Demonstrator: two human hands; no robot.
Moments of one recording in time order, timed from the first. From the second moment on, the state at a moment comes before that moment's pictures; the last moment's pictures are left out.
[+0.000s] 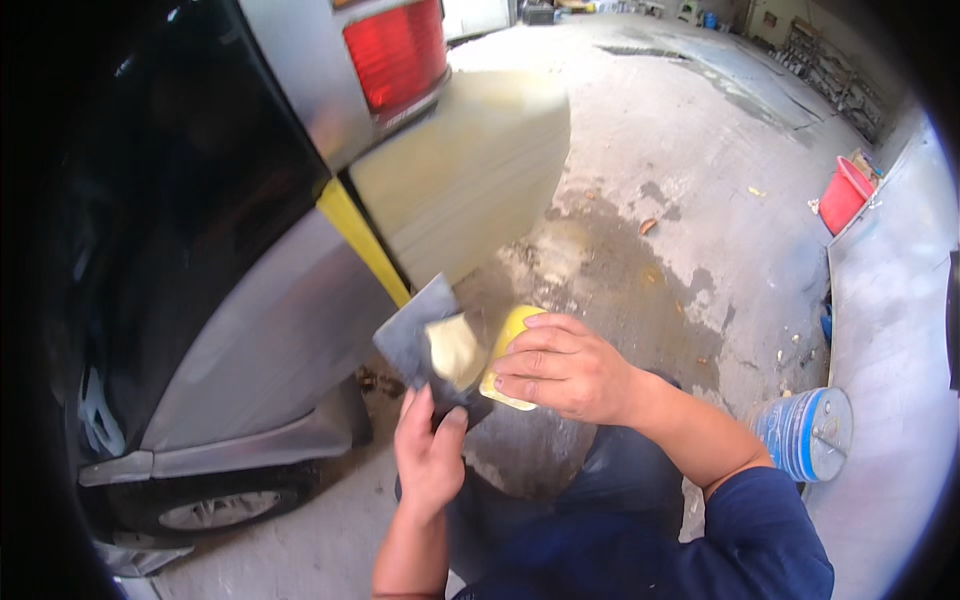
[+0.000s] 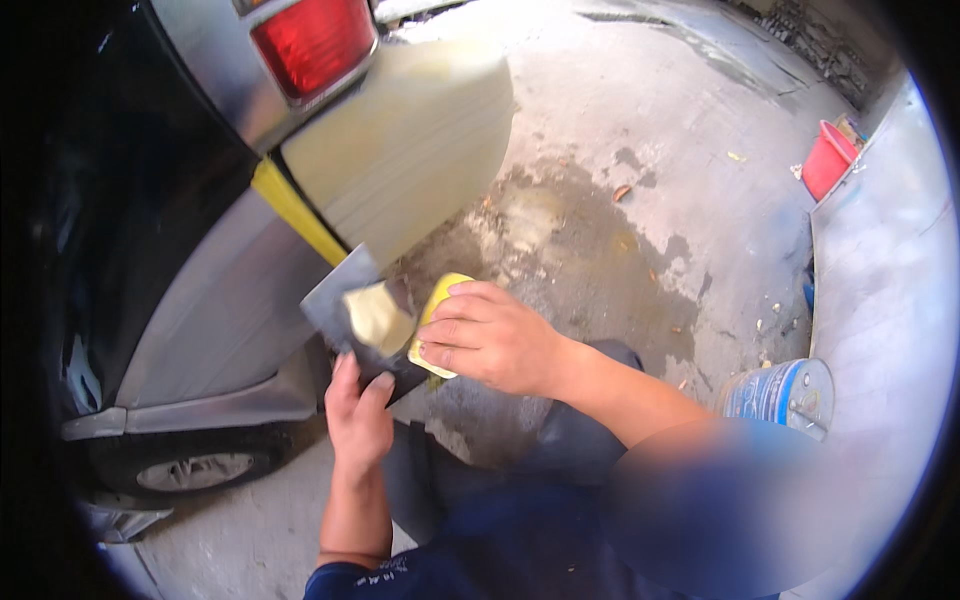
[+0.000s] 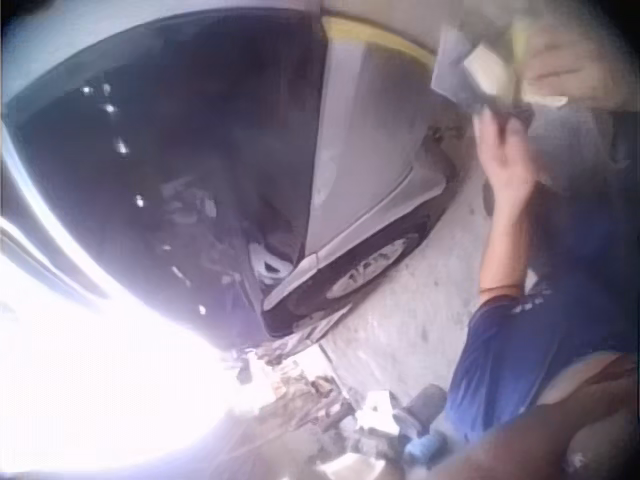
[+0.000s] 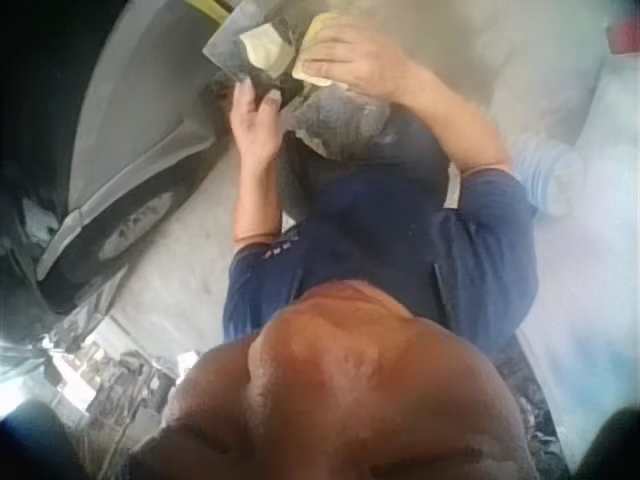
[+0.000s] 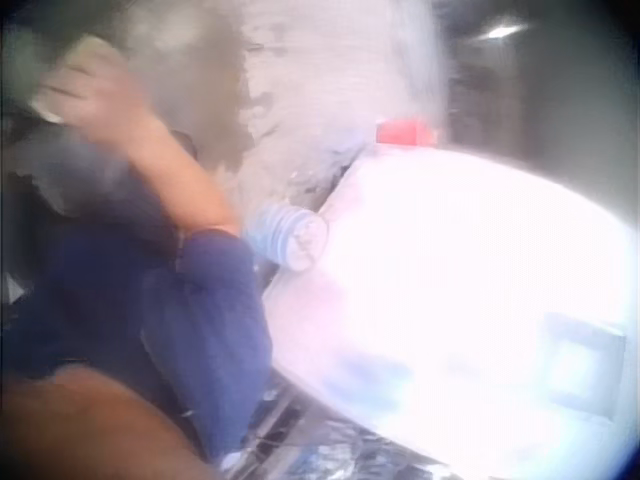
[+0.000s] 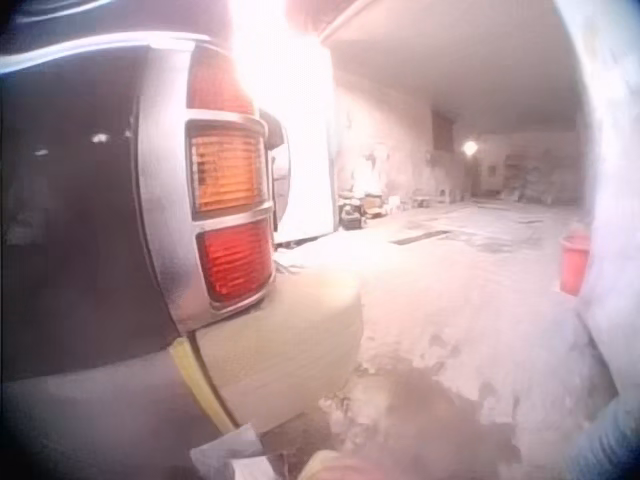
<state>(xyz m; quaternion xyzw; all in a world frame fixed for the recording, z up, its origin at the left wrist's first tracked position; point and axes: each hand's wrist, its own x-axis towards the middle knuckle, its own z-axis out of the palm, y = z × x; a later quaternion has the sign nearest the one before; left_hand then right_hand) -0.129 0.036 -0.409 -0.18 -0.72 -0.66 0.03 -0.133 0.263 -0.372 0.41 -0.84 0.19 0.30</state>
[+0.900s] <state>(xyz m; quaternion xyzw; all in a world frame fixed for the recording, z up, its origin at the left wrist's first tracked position) -0.217 -0.077 -0.394 -0.25 -0.60 -0.74 0.16 -0.285 0.291 -0.231 0.32 -0.88 0.11 0.34</state>
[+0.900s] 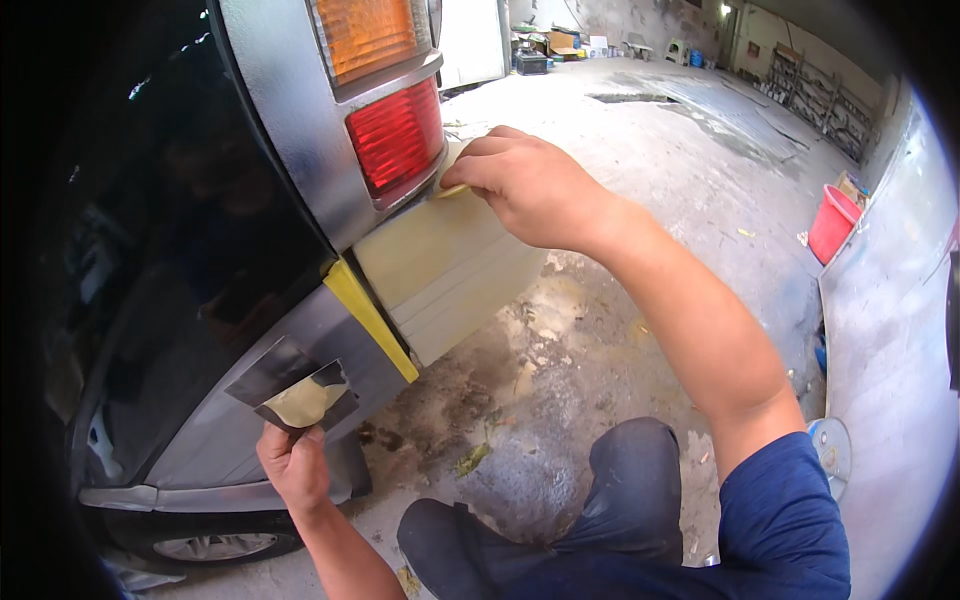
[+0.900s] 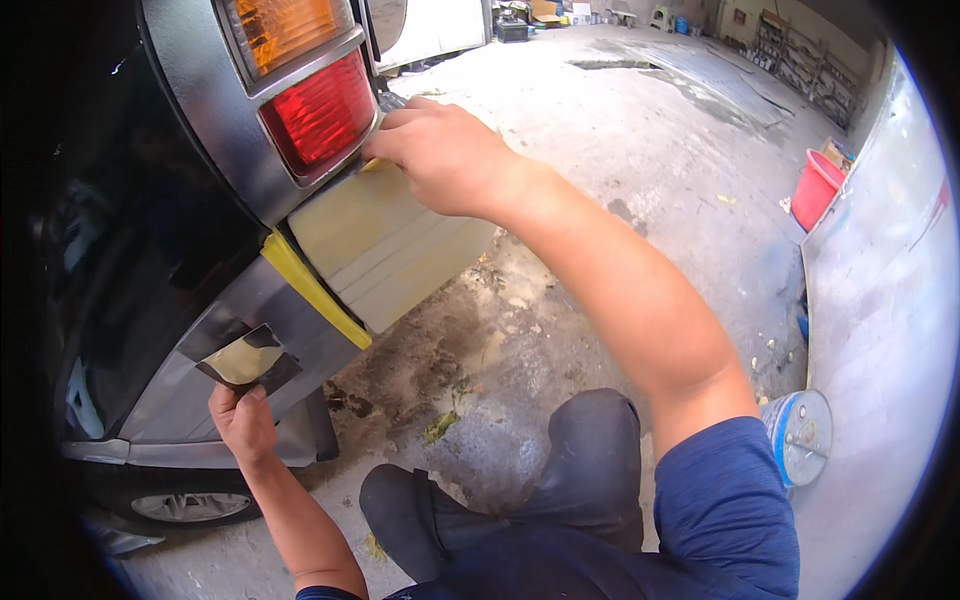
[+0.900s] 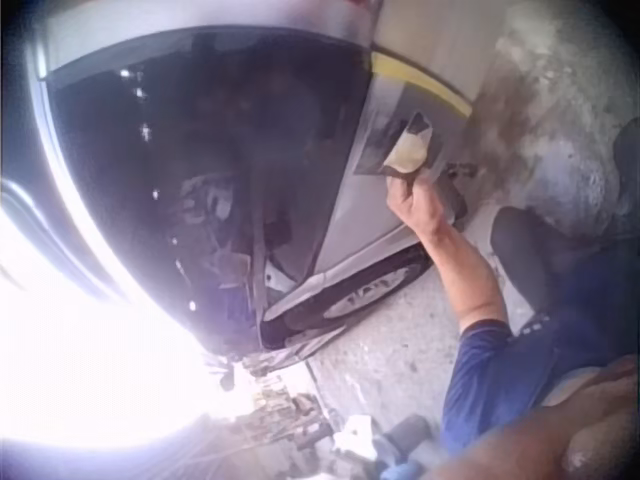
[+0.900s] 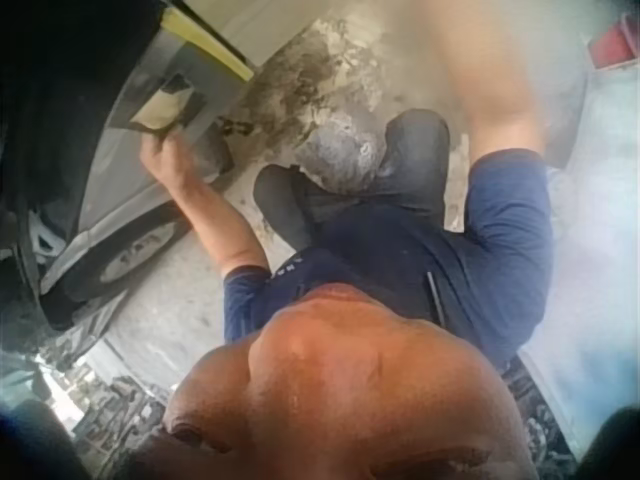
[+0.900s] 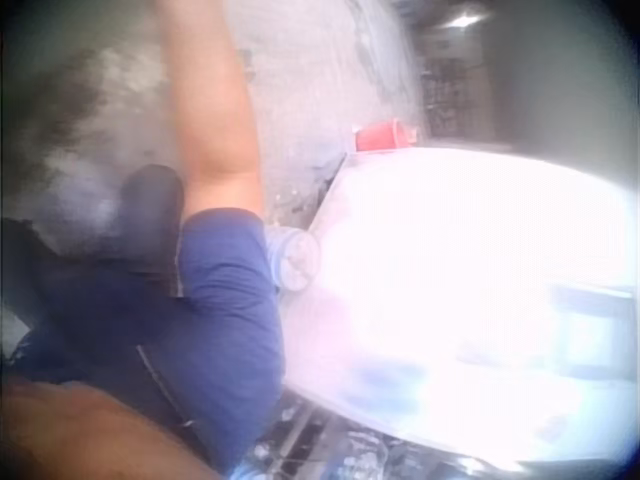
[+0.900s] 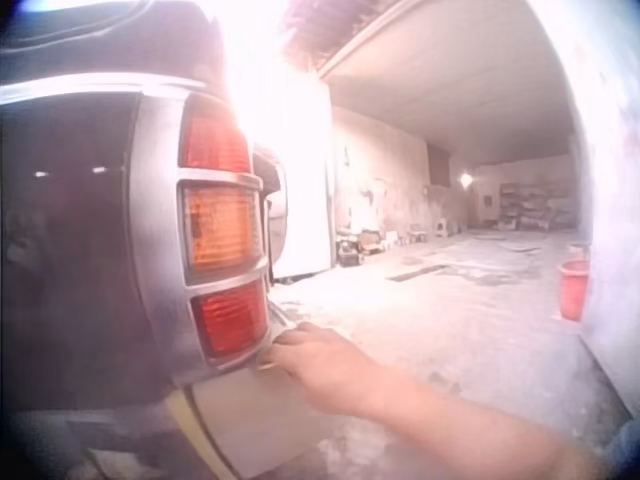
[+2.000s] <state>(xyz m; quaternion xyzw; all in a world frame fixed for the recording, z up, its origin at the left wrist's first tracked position) -0.222 -0.087 -0.402 -0.26 -0.56 -0.78 0.13 -0.259 0.287 -0.351 0.29 -0.77 0.07 0.56</state>
